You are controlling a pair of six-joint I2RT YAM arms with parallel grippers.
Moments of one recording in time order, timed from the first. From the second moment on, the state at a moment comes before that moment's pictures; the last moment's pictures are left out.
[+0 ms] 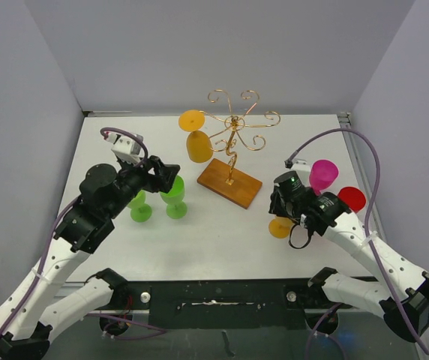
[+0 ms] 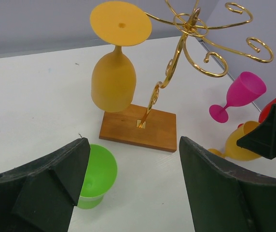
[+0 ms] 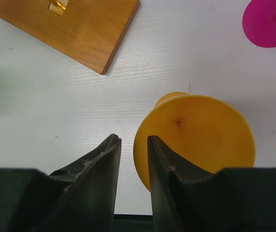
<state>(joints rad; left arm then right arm) -0.58 0.82 0.99 -0.28 -0.06 -0.30 0.65 1.03 0.95 -0.83 0.35 0.65</state>
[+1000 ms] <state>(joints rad) -0.58 0.72 0.89 -0.16 -0.02 -0.44 0.65 0.85 0.91 -0.55 -0.04 0.47</state>
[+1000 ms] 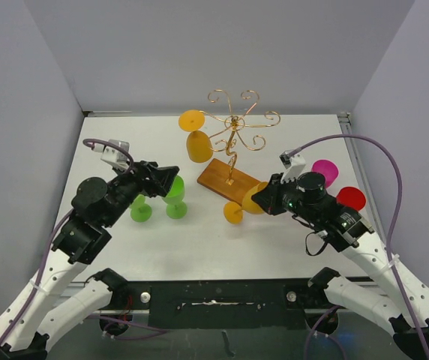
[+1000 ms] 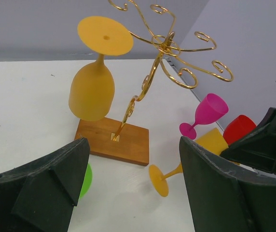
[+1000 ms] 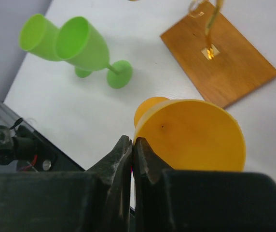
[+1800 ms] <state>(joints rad) -0.58 0.50 0.78 0.04 -0.13 -0.53 0.79 0.91 0.94 0.32 -0.34 0.42</state>
